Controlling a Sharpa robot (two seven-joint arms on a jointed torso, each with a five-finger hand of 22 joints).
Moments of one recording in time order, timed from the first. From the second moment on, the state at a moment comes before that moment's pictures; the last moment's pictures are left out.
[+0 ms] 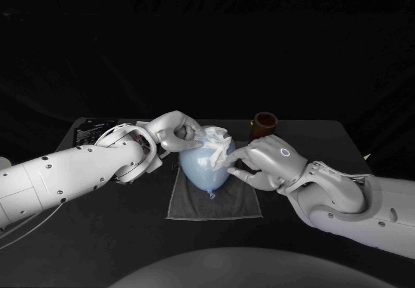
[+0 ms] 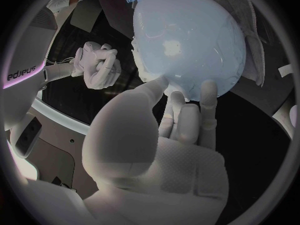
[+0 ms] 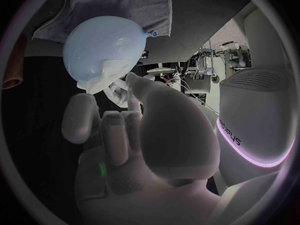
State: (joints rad) left arm 1.12 -0.77 -0.04 1.48 -1.13 -0.31 0.12; left_hand 1.40 -0.20 0.45 0.02 0.05 0.88 0.15 0.27 0.27 0.85 0.07 1.20 0.68 1.33 0.01 1.51 1.04 0.16 0.92 0.11 1.13 0.71; right arm 1.07 -0.99 -0.17 1.91 -1.87 -0.72 -0.12; right_hand 1.38 -0.18 0.46 0.12 0.05 1.05 0.10 0.25 0.37 1.46 0.02 1.57 1.31 1.47 -0.05 1.57 1.31 0.08 1.40 0.06 1.14 1.31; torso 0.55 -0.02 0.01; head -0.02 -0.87
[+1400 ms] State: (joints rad) left arm 1.13 -0.77 -0.04 1.49 -1.12 -0.30 0.11; left_hand 1.40 -0.20 0.46 0.02 0.05 0.88 0.15 0.27 0.27 0.85 0.07 1.21 0.69 1.33 0.01 1.51 1.05 0.16 0.93 0.11 1.14 0.72; right arm 1.08 -0.82 -0.17 1.73 -1.93 -0.63 -0.22; right_hand 1.45 -0.18 0.42 0.11 0.05 0.94 0.10 0.15 0.31 1.47 0.01 1.57 1.31 1.46 -0.05 1.57 1.31 0.08 1.38 0.07 1.12 1.31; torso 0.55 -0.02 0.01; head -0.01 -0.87
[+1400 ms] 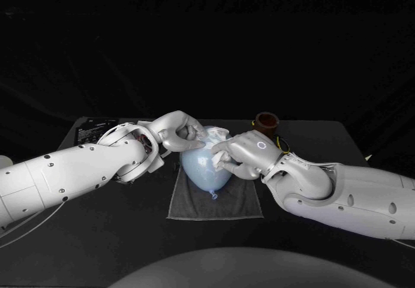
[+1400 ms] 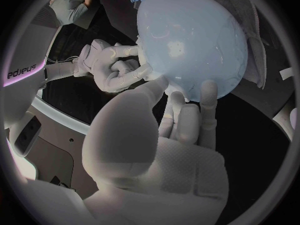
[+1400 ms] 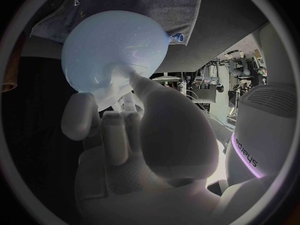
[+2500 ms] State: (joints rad) left arm 1.13 -0.76 -0.04 1.48 -1.12 -0.29 0.11; left_hand 1.40 -0.20 0.46 0.02 0.05 0.88 0.15 0.27 0.27 0.85 0.07 1.21 0.69 1.33 0.01 1.51 1.05 0.16 0.93 0.11 1.14 0.72; right arm 1.08 -0.86 -0.17 1.77 -1.96 -0.69 -0.19; right_hand 1.44 -0.13 0.44 0.10 0.05 1.15 0.07 0.27 0.36 1.47 0.00 1.57 1.31 1.47 -0.05 1.57 1.31 0.08 1.40 0.06 1.16 1.31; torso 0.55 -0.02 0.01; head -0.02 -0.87
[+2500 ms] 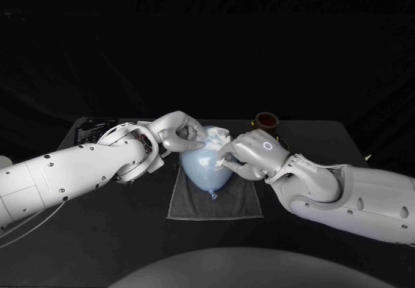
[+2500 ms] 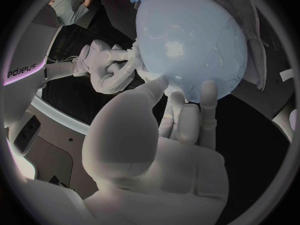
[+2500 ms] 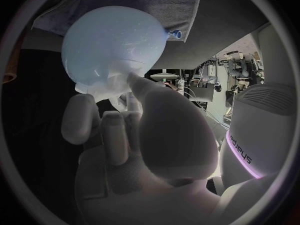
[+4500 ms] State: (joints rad) left arm 1.13 -0.76 -0.04 1.47 -1.11 -0.28 0.11; left_hand 1.40 -0.20 0.46 0.02 0.05 0.88 0.15 0.26 0.26 0.86 0.07 1.21 0.70 1.33 0.01 1.51 1.05 0.16 0.93 0.11 1.14 0.72; right arm 1.08 -1.00 -0.18 1.89 -1.53 -0.41 0.10; right_hand 1.41 -0.16 0.34 0.17 0.05 1.01 0.12 0.20 0.30 1.47 0.05 1.47 1.31 1.47 -0.01 1.54 1.31 0.13 1.24 0.10 0.82 1.31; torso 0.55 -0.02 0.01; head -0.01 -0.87
